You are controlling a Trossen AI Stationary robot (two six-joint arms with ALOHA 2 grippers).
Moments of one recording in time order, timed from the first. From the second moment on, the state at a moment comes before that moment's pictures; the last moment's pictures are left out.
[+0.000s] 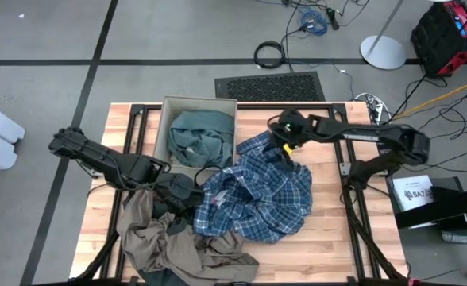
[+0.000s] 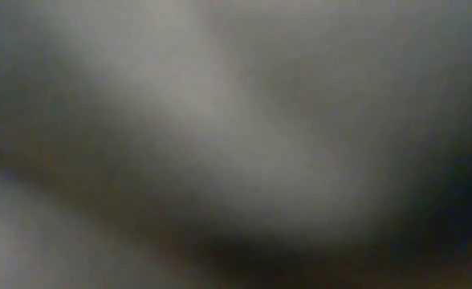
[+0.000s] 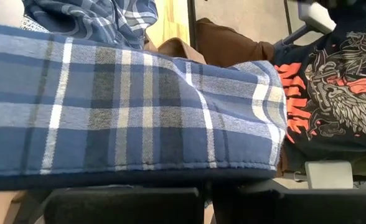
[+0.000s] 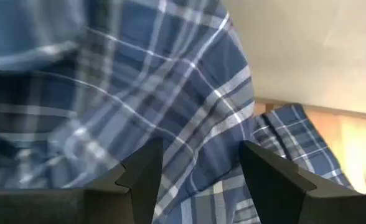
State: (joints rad) left arm -0.36 1.32 1.20 -0.64 0.35 -0.60; right arm -0.41 1.36 0.86 -0.35 -0.47 -0.35
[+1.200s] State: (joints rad) left arm -0.10 1.32 1.40 0.04 0.13 -0.10; right arm -0.14 0.82 1.51 -0.80 0.34 -0.15
